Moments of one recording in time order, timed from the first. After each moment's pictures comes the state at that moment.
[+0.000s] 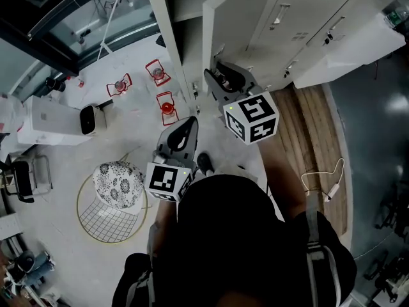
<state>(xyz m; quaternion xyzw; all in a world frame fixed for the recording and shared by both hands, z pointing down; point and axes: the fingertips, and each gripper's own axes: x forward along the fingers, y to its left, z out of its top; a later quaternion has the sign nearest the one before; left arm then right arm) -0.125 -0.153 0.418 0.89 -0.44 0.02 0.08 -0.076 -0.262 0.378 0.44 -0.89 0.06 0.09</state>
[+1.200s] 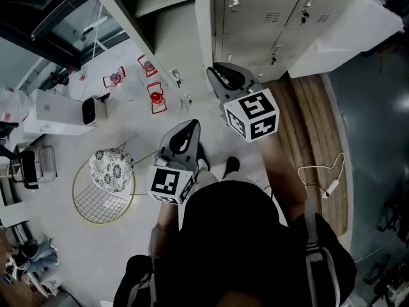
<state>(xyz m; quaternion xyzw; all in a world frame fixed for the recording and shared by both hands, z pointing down) 0.013 -0.071 0.410 0.89 -0.45 0.06 0.09 0.061 -0.194 0.376 0.43 -0.89 0.08 0.09</state>
